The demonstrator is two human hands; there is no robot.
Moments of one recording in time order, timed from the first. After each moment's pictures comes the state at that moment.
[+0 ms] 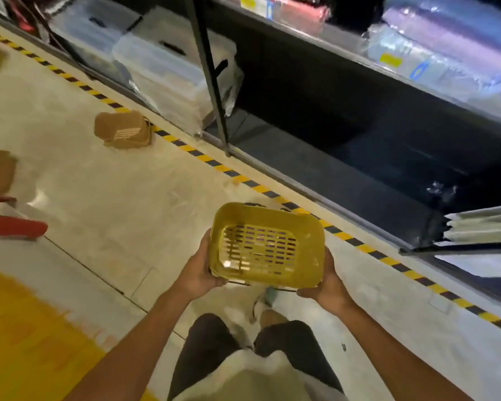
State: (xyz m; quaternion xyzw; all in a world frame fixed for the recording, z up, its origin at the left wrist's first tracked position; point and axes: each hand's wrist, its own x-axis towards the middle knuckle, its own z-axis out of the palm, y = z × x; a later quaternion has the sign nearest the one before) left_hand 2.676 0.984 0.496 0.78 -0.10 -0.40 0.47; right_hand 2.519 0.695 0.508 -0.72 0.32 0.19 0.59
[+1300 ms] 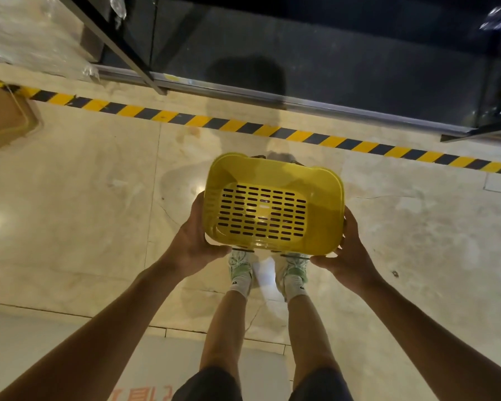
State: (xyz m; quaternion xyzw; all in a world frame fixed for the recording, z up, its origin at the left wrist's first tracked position) left_hand 2.843 0.912 0.260 0.74 -0.19 -0.52 0.38; right_hand 2.608 0.710 0.286 -0.61 0.48 0.07 0.63
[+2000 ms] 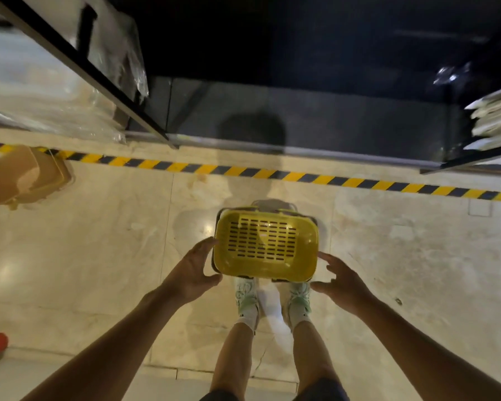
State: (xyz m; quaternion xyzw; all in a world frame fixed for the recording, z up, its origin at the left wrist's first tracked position) left_hand 2.871 0.910 0.316 0.80 -0.30 -0.50 0.12; right_hand 2.602 0.694 0.320 -0.63 0.52 0.24 0.53
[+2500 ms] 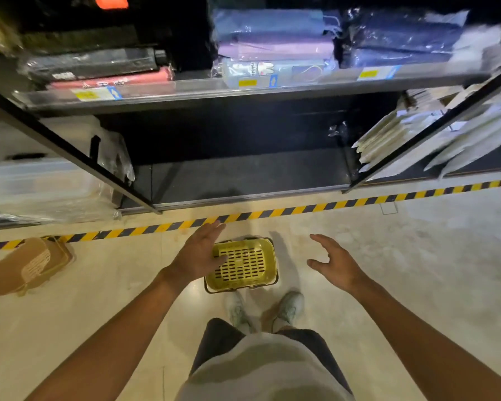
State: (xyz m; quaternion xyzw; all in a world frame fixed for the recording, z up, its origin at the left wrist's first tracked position) left_hand 2.866 0.821 0.554 0.76 -0.54 -0.36 0.08; right_hand 2.549 0.675 0.578 -0.71 0.54 0.08 0.45
